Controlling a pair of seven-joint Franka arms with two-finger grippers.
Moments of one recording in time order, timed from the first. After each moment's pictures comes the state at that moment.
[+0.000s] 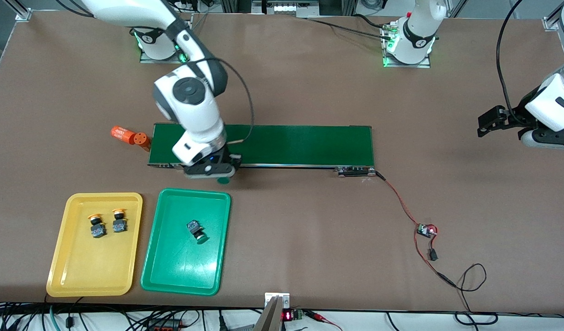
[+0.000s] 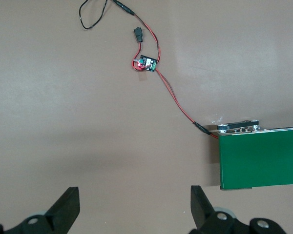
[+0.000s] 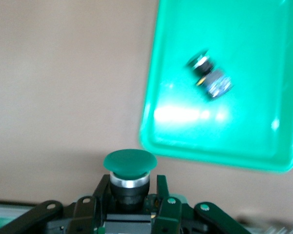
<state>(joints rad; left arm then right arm) -0.01 0.06 -0.01 -1.62 0.01 1.68 0.05 0.27 0.48 0.25 -1.73 -0.34 2.39 0.62</state>
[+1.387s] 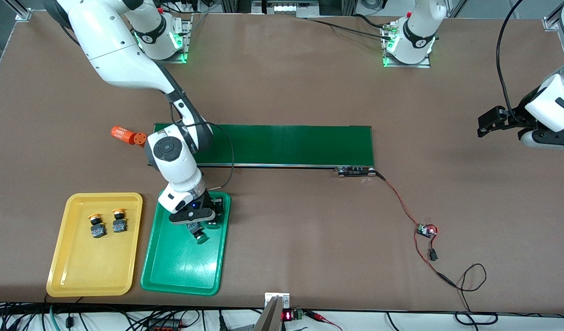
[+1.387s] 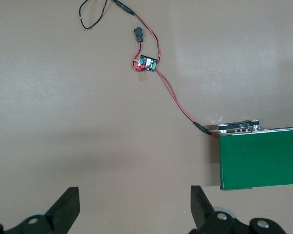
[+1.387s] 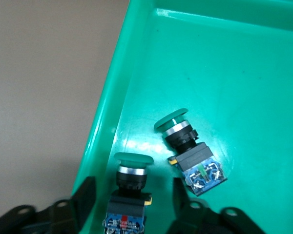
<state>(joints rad) -0.01 0.06 -0.01 -1.62 0.01 1.68 0.05 0.27 0.79 0.11 -1.57 -0.34 2.72 0.47</state>
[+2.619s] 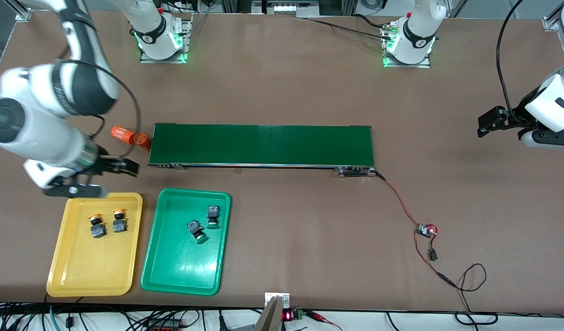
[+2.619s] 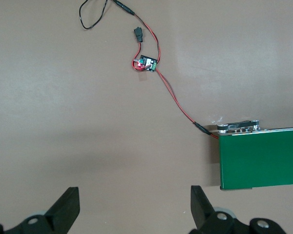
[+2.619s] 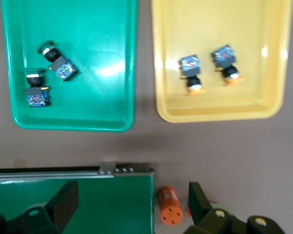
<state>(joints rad) -0.01 0.06 -0.01 -1.62 0.01 1.68 0.05 0.07 0.32 0.06 -1.55 -0.05 1.82 0.19</state>
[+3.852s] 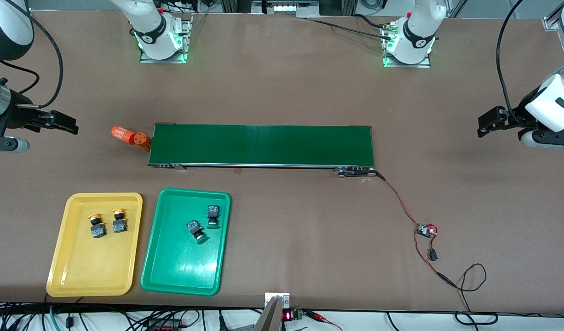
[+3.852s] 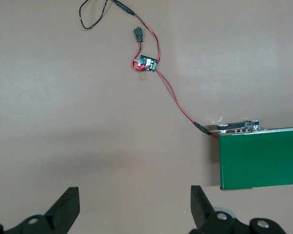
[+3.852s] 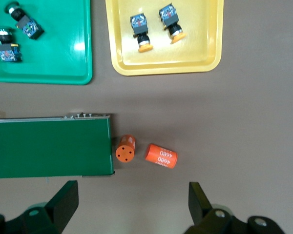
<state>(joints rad) -0.01 0.06 -0.01 -1.62 0.01 1.68 0.05 -0.02 0.11 0.00 -1.62 -0.03 1.61 0.02</state>
